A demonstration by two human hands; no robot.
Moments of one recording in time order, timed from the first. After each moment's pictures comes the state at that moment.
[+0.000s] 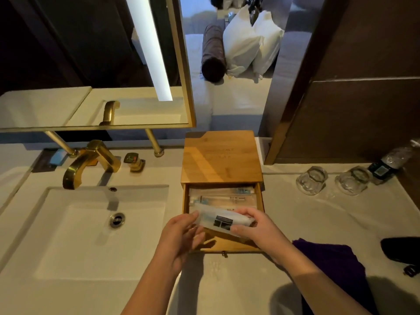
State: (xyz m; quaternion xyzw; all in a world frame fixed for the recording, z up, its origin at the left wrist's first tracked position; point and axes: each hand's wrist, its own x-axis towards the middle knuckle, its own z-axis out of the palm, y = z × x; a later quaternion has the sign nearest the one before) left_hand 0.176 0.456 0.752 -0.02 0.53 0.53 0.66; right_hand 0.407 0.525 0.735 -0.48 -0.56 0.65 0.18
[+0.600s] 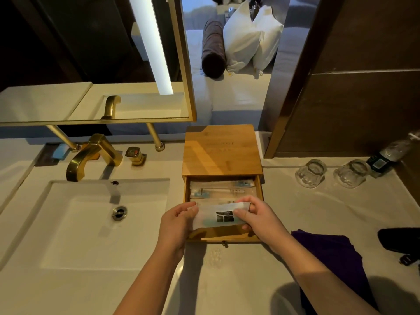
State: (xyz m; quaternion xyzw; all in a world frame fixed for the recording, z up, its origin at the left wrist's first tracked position) left_hand 0.184 0.461 0.750 0.18 0.68 0.48 0.53; right_hand 0.407 0.528 0.735 -0.51 -0.54 0.63 0.23
